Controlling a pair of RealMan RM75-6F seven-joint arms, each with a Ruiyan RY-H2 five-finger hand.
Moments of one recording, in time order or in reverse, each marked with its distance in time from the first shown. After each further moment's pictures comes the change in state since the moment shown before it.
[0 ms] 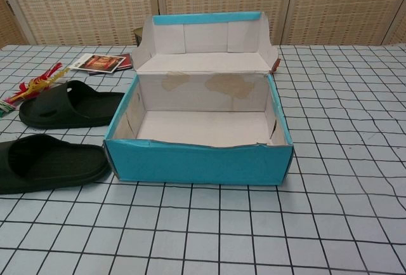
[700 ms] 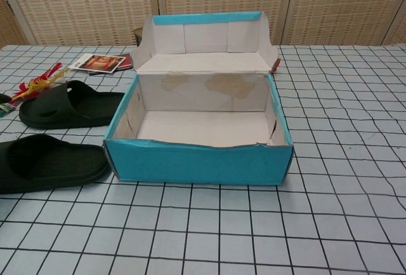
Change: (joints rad) left arm -0.132 -0.087 0.061 0.019 0.125 -0.203 -0.052; right arm -0.007 0.059 -0.024 -0.020 -0.046 0.019 0.118
